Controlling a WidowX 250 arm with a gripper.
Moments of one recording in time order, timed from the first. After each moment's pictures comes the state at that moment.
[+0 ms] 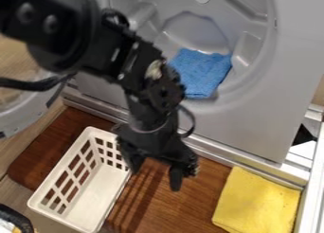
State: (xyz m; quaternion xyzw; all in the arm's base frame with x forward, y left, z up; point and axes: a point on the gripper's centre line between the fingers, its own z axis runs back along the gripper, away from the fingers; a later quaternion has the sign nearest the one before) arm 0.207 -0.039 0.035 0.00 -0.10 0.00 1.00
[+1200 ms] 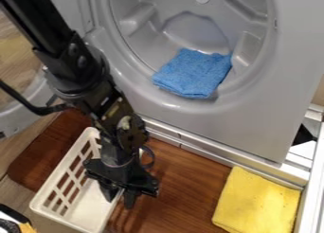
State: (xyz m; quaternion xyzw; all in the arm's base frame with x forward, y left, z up) arm 0.201 0.003 -0.041 0.03 -0.05 0.07 1.00
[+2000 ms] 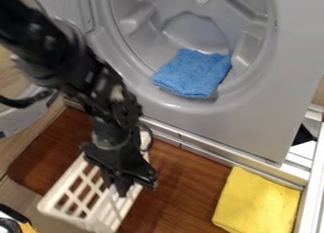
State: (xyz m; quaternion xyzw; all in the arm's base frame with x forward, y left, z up) arm 0.195 0.000 0.001 0.00 -0.05 -0.02 1.00
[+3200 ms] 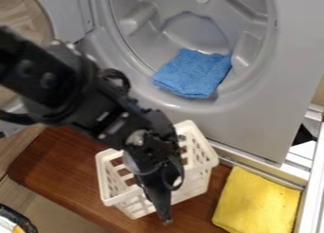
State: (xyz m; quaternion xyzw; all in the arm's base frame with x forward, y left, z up) arm 0.204 -0.055 0.008 0.05 -0.16 -0.39 0.90
